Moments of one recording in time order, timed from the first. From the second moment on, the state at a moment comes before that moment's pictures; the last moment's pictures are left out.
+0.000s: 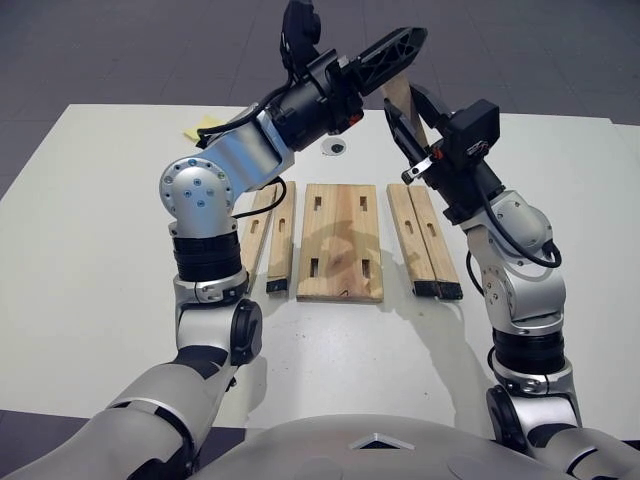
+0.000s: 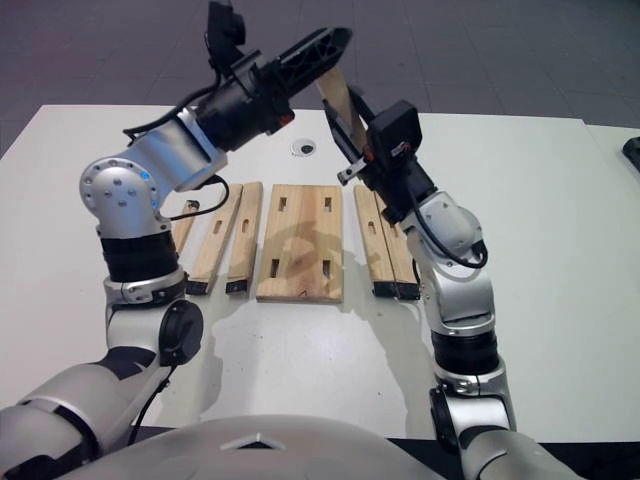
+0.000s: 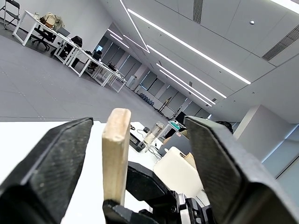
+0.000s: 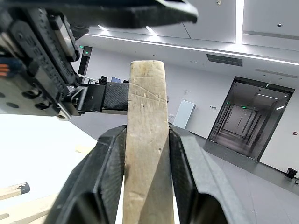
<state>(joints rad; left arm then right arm) -0.81 0.01 0.22 -0.04 -1.10 0.99 -0.13 -0.32 -0.29 0.07 -0.40 0.18 0.23 0.38</state>
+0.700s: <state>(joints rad) -0.78 0.02 0.20 -0.02 -1.08 0.98 -0.13 -0.31 -0.28 0.08 -0.40 0.18 0.22 0.37</state>
